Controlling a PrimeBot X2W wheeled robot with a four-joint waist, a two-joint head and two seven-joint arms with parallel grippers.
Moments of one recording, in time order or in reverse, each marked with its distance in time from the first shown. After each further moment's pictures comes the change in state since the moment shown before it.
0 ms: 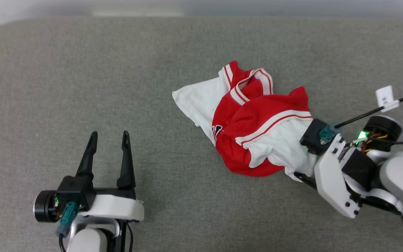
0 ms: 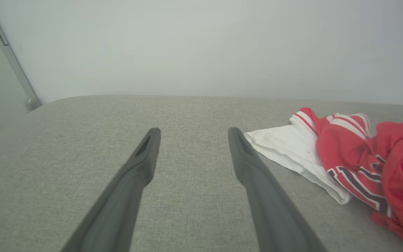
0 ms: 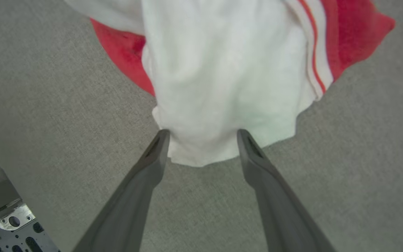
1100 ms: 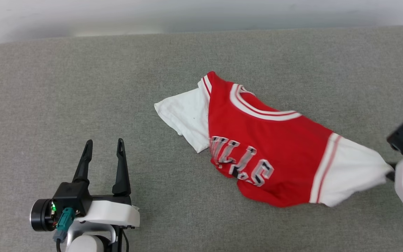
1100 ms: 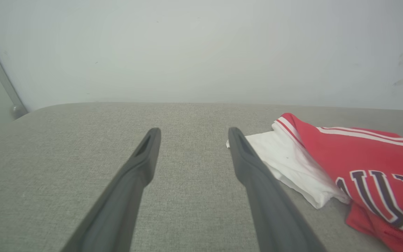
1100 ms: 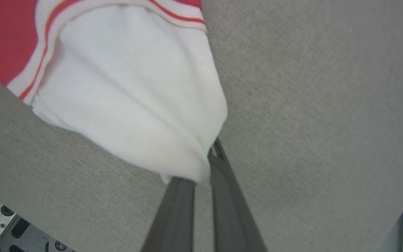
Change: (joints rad) left arm 0.023 -0.001 0.021 0.012 0.000 0.005 0.000; right arm 0.056 -0.254 0.033 0.152 0.127 0.000 -0.255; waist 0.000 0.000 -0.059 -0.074
